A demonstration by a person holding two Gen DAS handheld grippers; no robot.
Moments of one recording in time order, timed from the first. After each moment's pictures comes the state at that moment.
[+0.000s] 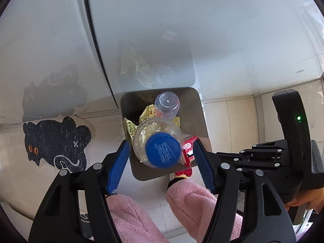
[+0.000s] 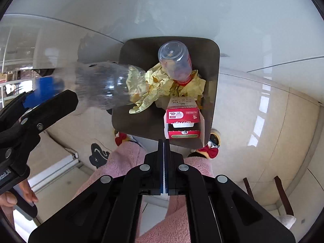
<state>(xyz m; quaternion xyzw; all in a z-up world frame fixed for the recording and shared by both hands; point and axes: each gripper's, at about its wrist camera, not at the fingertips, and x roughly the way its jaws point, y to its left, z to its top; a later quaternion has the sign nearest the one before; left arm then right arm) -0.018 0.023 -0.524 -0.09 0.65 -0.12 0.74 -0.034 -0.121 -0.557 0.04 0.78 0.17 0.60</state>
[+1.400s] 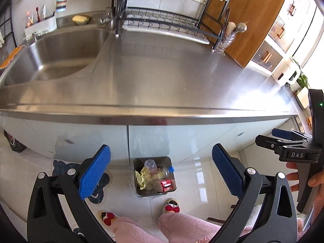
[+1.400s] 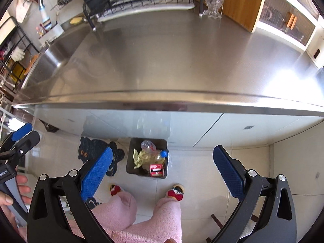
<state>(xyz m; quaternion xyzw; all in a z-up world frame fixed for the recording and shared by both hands) -0.092 0.029 -0.157 -0.08 0.45 -0.07 0.89 -0.048 -0.222 -0.167 0.02 0.55 0.09 0.83</state>
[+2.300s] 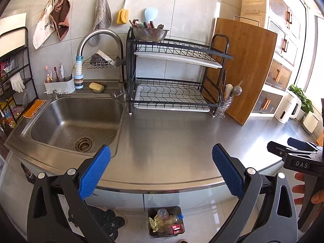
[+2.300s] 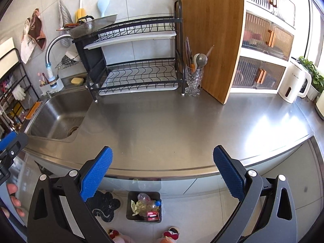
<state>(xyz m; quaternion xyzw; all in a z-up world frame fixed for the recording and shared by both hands) -0.084 0.029 -0.016 -0.05 0.30 -0.02 0.95 -0.040 -0.224 -0.023 0.03 0.39 0.04 0.92</state>
